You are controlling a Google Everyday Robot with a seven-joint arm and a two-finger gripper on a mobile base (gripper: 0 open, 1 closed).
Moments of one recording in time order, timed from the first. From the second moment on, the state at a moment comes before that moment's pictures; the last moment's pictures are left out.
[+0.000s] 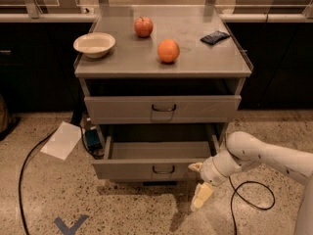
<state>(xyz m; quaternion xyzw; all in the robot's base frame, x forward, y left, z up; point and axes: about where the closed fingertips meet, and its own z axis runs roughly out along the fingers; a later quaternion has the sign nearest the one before) 0.484 -0.137 0.456 -0.59 0.73 0.30 0.16</state>
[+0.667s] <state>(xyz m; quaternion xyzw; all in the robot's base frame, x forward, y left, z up) 0.522 -0.143 0.447 -0.60 0.73 0.29 0.15</state>
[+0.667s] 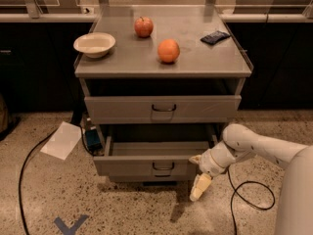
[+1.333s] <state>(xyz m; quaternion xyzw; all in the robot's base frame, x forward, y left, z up) 0.525 -0.133 0.430 -0.60 0.73 0.29 0.14</state>
